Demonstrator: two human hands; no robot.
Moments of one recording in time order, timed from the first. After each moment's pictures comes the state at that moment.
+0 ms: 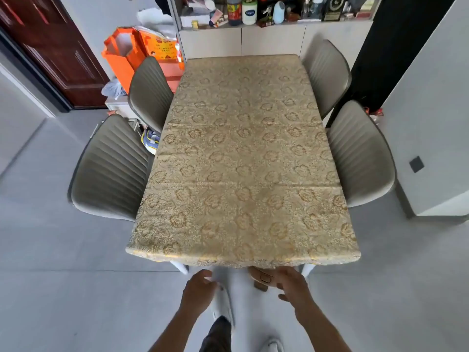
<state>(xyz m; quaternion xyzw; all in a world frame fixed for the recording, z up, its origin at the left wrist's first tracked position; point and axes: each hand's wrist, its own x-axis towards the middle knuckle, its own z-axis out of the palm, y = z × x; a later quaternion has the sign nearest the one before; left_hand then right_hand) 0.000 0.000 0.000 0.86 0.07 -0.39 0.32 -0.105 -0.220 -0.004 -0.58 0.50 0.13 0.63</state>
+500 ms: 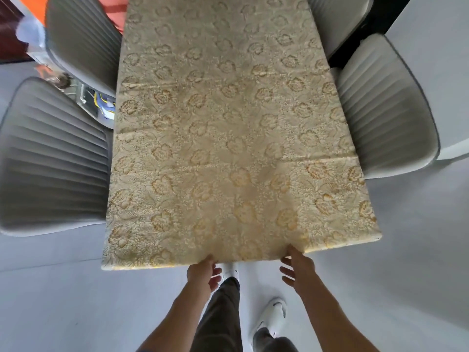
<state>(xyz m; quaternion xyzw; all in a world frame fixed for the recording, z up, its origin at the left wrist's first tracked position) 0.096 -0.039 -0.085 0.66 0.43 -0.43 0.43 -0.026 -0.239 -0.091 -0.33 0.71 0.10 0.61</state>
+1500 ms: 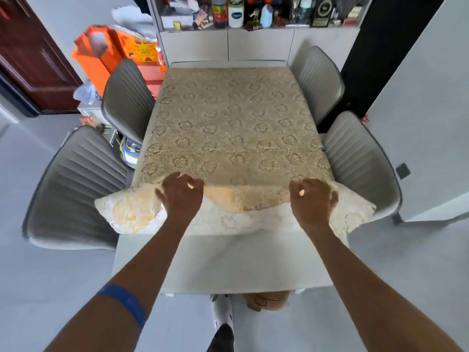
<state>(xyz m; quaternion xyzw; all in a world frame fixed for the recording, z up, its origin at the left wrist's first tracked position) 0.245 -0.112 0.072 0.95 -0.04 0.03 0.30 0.093 -0.347 0.073 -0.88 0.41 -0.16 0.19</state>
